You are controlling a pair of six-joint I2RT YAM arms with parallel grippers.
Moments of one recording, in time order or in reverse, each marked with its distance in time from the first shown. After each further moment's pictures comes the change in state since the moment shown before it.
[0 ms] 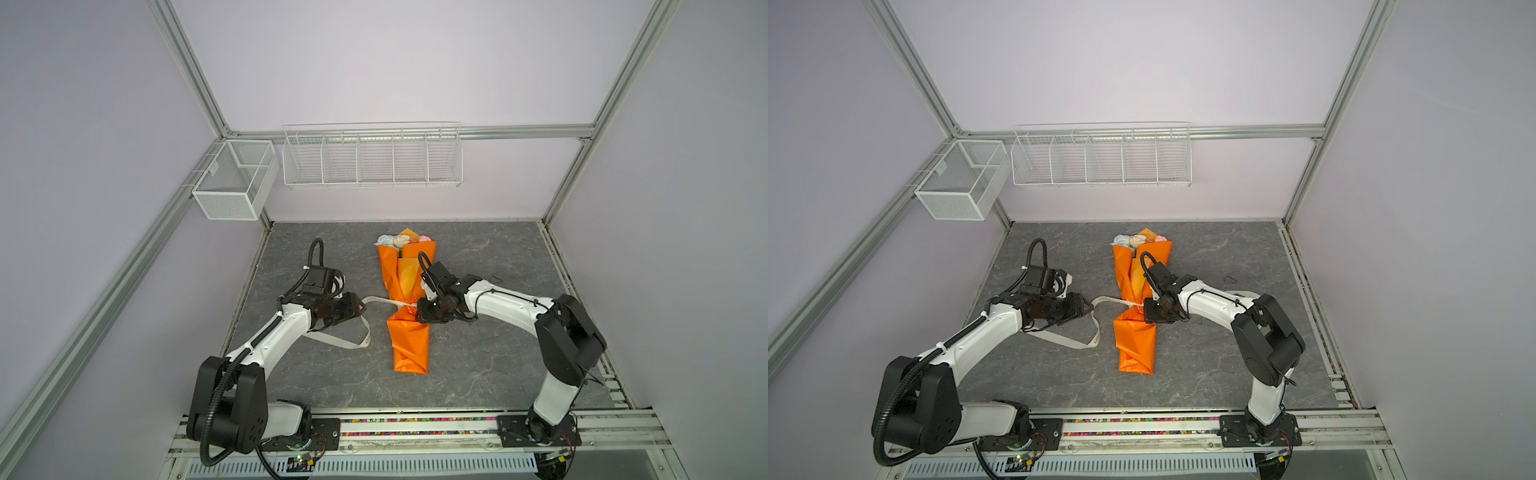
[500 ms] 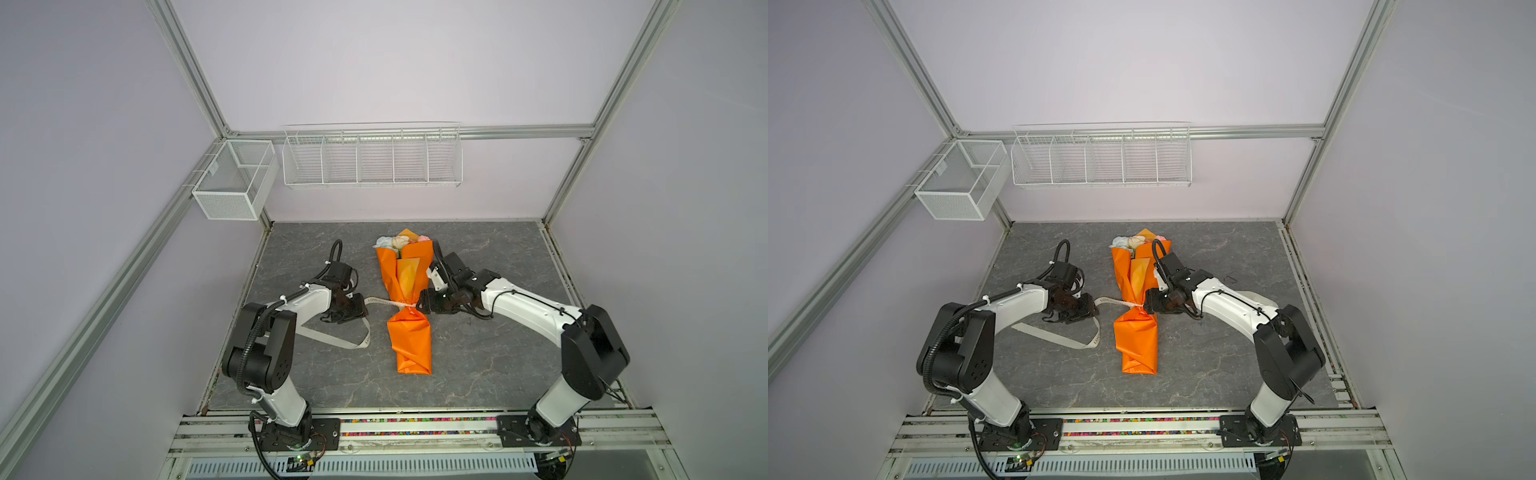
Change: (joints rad) left arm -0.039 0.339 0.150 0.004 -0.132 0.054; right arm -0.080 -0.150 -0.006 0.013 -0.039 -0.047
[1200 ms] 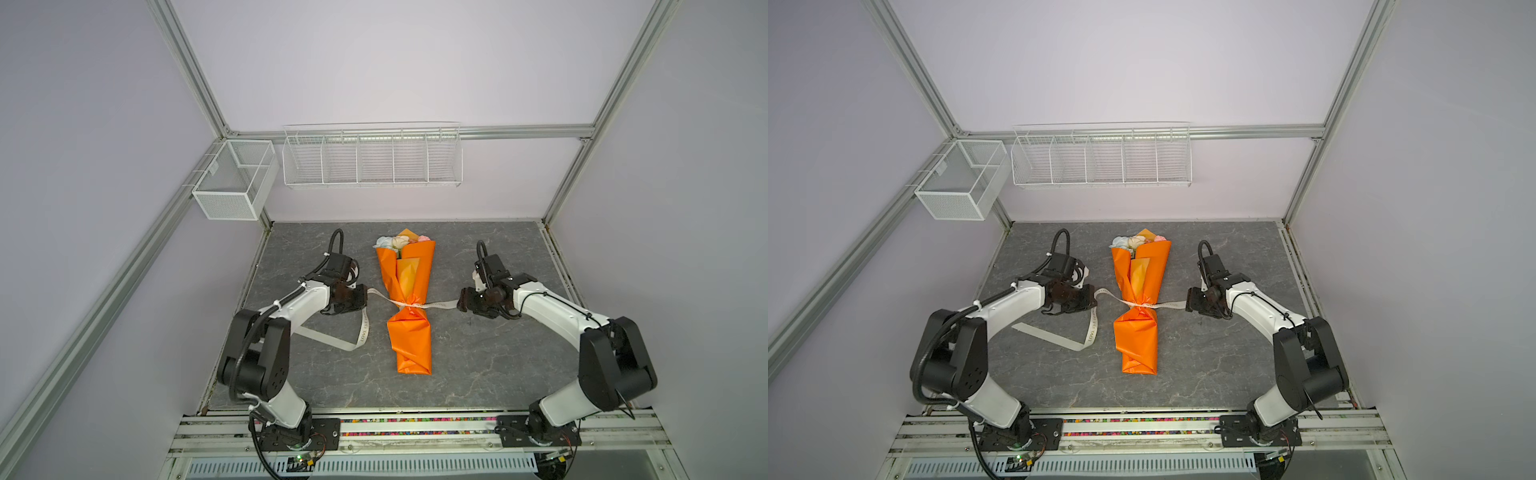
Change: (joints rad) left arm -0.013 -0.142 0.043 0.005 0.073 0.055; right arm -0.282 -0.084 -0.200 -0.035 0.080 0.011
